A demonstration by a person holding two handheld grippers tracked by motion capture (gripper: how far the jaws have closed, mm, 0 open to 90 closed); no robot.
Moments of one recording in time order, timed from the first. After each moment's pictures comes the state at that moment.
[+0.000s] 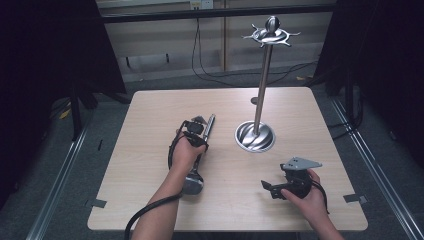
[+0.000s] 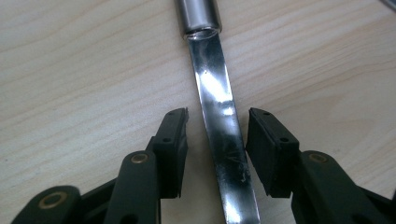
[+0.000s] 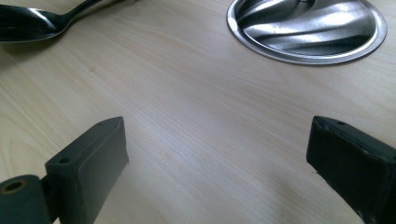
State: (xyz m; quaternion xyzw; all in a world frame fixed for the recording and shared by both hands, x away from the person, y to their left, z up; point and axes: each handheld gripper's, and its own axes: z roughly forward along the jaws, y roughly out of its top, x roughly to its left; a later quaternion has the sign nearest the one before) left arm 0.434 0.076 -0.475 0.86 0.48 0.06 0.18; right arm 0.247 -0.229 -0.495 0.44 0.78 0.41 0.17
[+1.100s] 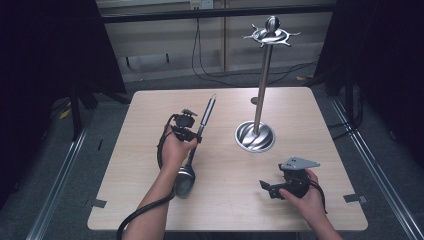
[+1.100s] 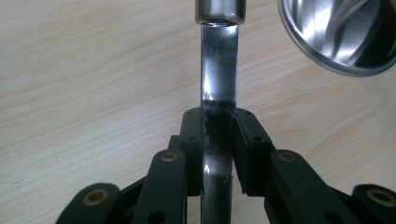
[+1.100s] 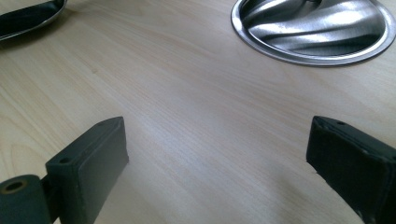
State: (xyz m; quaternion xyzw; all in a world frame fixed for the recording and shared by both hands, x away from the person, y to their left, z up) left arm 0.421 0.107 -0.429 0.83 0.47 0.06 0.28; right arm 0.249 -0.225 -0.496 0.45 0.78 0.41 0.17
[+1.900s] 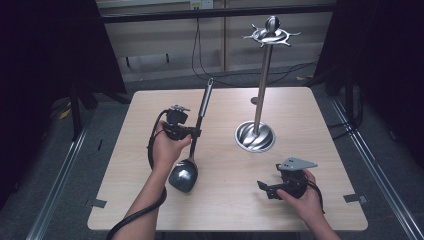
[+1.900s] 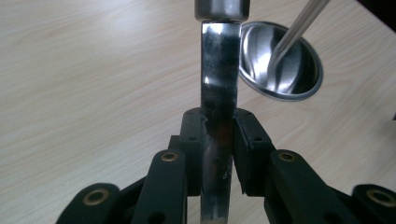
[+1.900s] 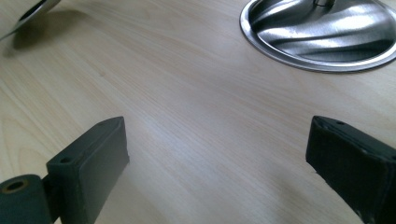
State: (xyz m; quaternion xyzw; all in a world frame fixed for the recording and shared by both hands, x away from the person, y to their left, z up) left arm 0.399 0.119 -0.392 0.81 0.43 0.08 0.39; right arm 0.249 -0.219 -0.496 0.44 0.78 0.42 0.17
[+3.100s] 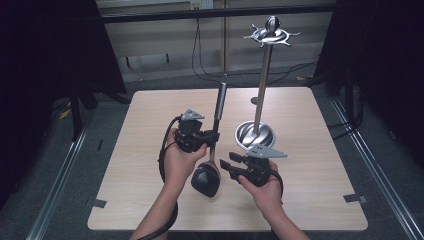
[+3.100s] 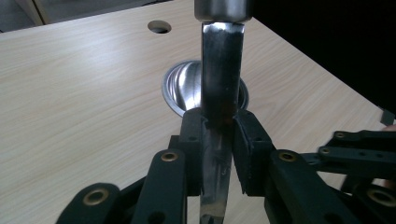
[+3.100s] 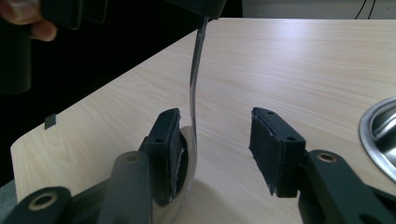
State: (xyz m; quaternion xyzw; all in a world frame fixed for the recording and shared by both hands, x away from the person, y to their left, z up) left arm 0.340 0.083 -0.364 0.81 0.37 0.09 0.45; right arm 0.268 -0.116 -0.446 0.43 0.71 0.55 0.14
